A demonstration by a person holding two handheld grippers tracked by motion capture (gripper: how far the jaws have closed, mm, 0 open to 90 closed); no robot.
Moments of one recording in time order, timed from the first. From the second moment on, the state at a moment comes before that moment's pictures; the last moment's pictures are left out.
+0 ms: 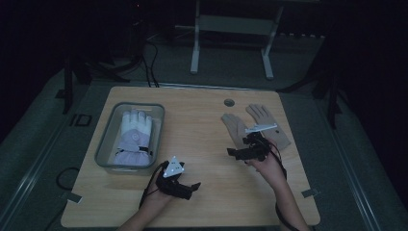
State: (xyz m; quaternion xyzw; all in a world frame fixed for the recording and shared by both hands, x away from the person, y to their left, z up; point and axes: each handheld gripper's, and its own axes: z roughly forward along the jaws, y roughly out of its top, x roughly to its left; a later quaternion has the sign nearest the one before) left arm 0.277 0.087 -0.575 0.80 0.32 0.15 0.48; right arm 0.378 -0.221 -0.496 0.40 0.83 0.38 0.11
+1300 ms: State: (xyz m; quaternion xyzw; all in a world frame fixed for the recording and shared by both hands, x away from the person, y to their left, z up) left arm 0.274 0.093 -0.576 0.78 0.32 0.17 0.51; right arm 0.453 -0.241 -0.517 0.40 0.84 0.32 0.17
